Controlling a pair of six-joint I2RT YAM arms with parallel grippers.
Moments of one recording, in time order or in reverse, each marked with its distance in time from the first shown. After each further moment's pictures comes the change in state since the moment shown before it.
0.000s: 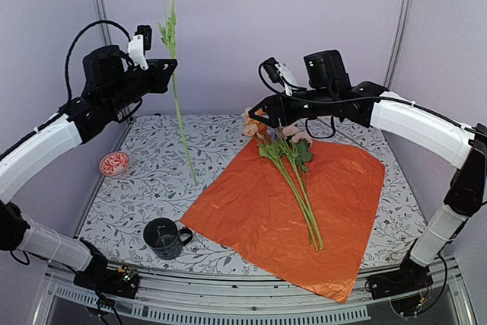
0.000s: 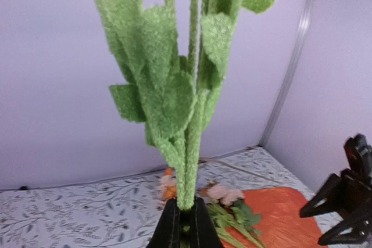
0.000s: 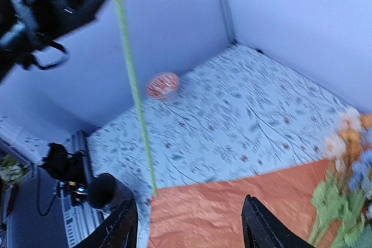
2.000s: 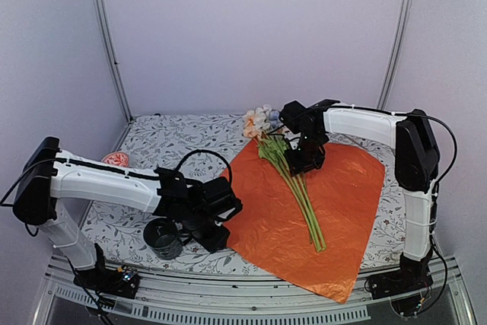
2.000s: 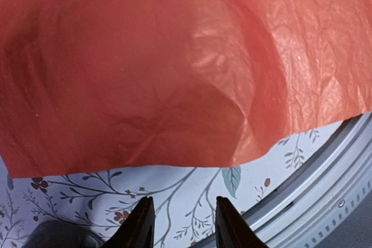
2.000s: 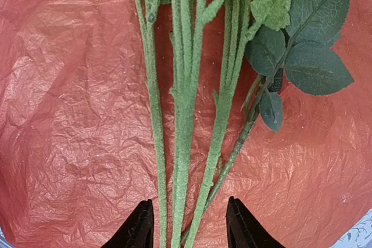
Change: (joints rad) left arm -0.645 0.356 -0.223 -0.703 0.023 -0.289; right arm -0.092 0.402 0.121 -0.624 0.395 0.143
